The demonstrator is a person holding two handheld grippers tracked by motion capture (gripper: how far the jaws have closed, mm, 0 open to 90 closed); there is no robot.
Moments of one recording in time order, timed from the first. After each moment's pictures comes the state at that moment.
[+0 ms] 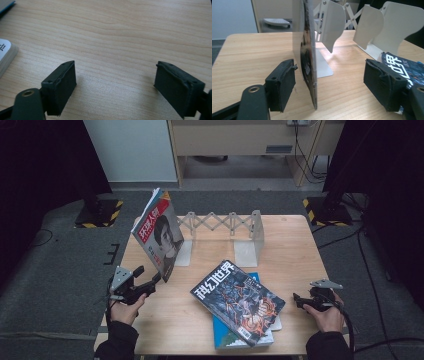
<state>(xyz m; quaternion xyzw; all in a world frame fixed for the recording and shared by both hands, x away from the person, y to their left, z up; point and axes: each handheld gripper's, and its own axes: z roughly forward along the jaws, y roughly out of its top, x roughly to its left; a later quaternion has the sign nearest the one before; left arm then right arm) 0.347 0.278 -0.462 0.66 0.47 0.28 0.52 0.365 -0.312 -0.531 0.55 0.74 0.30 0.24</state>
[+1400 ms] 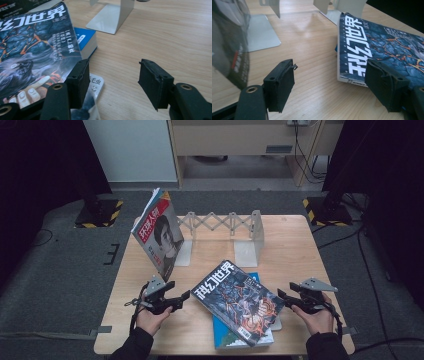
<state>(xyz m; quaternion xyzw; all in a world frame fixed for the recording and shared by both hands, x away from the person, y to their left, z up) 0.343 0.205 -0.498 0.73 0.44 0.16 0.49 0.343 -0.259 -0.489 0.47 0.74 0.43 0.21</state>
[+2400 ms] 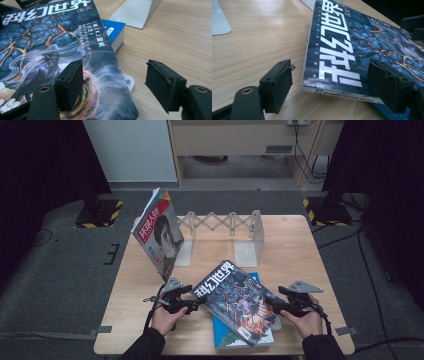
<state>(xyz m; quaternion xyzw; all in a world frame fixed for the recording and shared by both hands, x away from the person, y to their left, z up) 0.359 0.169 -0.521 0.75 0.43 0.08 0.50 0.342 -0.231 -0.500 0.44 0.77 0.44 0.17</state>
